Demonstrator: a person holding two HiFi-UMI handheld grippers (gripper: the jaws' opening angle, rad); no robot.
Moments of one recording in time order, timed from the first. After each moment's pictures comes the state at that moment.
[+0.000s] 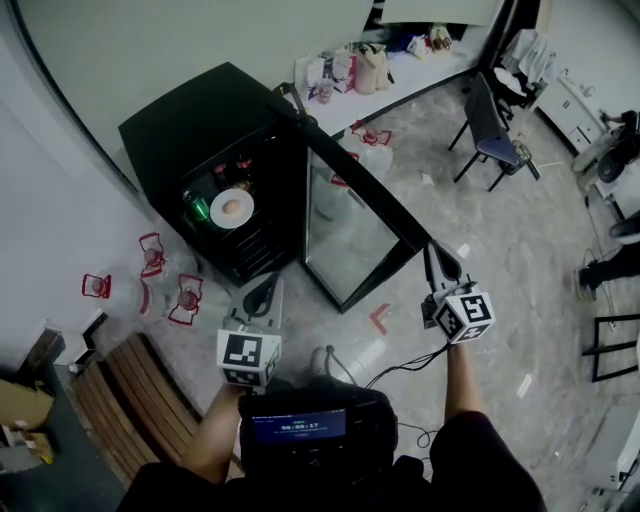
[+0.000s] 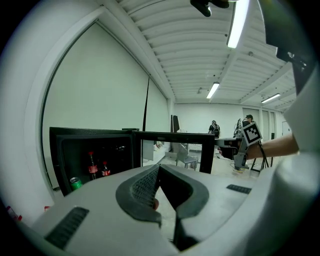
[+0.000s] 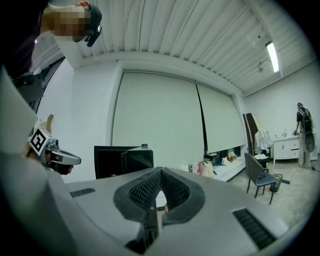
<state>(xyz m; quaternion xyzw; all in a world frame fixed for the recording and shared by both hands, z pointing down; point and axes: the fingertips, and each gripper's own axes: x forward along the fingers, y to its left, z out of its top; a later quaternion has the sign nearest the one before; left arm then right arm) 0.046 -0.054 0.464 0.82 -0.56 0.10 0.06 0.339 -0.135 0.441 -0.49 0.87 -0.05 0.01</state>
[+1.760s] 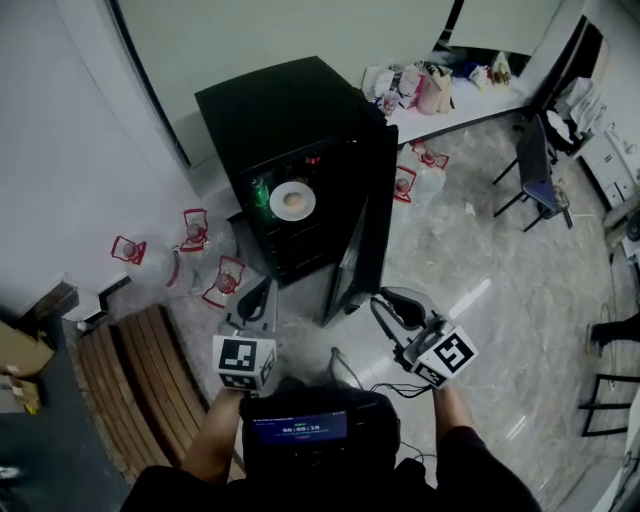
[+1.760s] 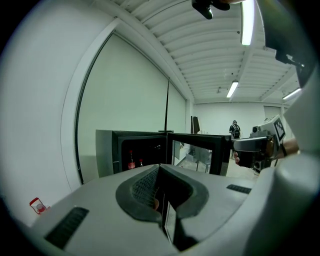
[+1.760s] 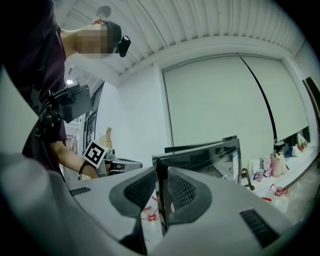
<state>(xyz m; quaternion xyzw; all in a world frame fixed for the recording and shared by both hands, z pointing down) -0.102 -0.012 0.463 0.75 -0.65 0.08 0.07 0.089 -0.026 0.427 -0.18 0.98 -0.06 -0.01</state>
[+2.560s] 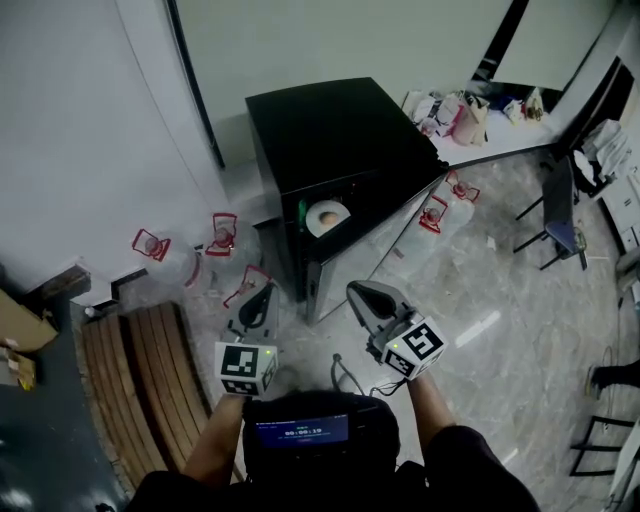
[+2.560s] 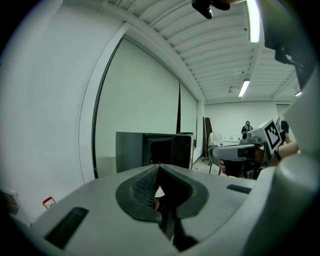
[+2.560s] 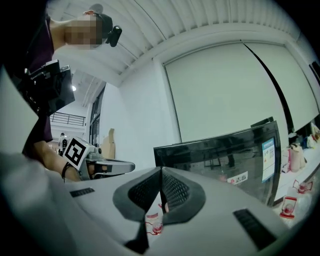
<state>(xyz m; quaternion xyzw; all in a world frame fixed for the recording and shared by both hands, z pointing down) -0.188 -0.010 0.464 0.71 -0.70 0.07 0.07 -0.053 -0.063 0.447 -0.14 0.99 -0.08 -0.01</state>
